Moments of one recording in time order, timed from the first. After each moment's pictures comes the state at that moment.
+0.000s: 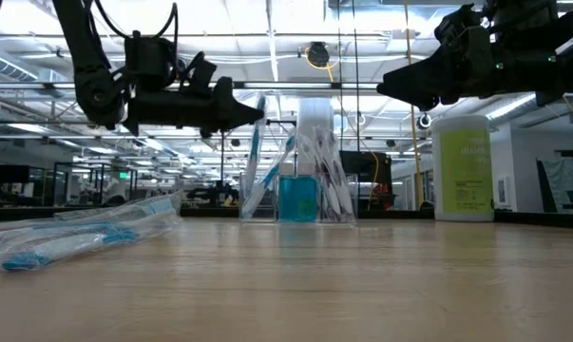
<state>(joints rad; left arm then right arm) 0.43 1.69 0.49 1.30 0.05 0.02 -0.13 0.98 0.21 0.78 -0.05 -0.07</state>
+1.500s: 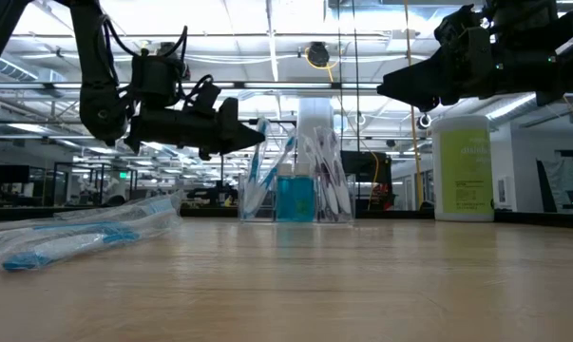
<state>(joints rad) 0.42 1.81 0.49 1.36 0.00 -0.09 -0.13 0.98 0.21 0.77 -0.04 -0.07</state>
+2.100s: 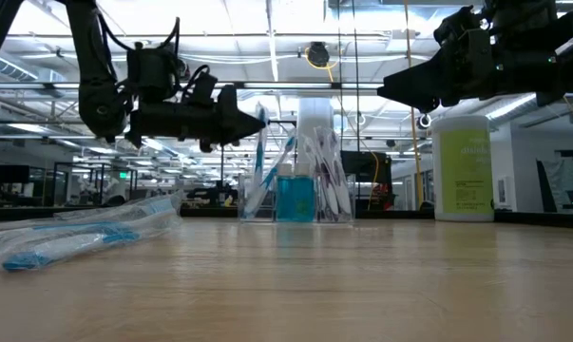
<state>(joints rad) 0.42 1.78 0.49 1.40 0.00 -0.11 -0.13 0.98 0.21 0.76 -0.05 -0.07</state>
